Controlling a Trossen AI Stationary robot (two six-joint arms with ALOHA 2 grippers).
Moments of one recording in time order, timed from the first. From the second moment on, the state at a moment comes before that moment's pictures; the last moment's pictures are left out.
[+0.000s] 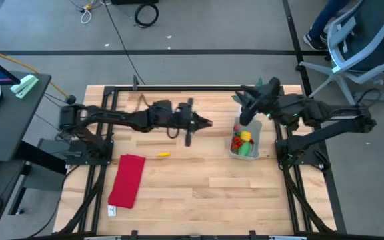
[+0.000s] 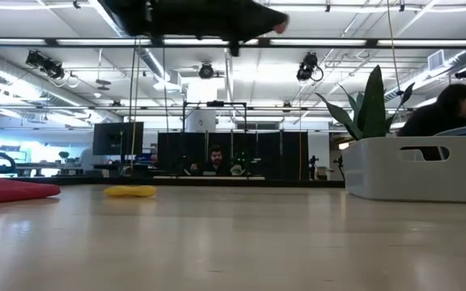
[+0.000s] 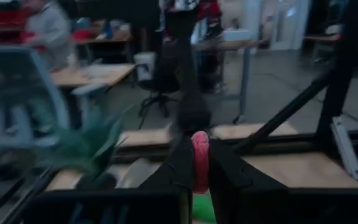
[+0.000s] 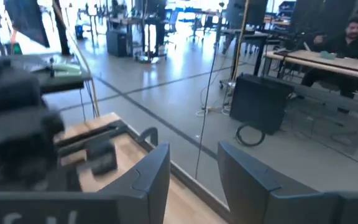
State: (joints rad) left arm 0.13 1.63 1.02 0.62 0.16 0.04; right arm 0.11 1.03 1.21 -0.40 0.82 0.13
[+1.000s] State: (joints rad) left arm 0.12 2.39 1.91 0.00 0.19 0.05; right arm 0.11 1.07 1.20 -0.62 0.83 0.30
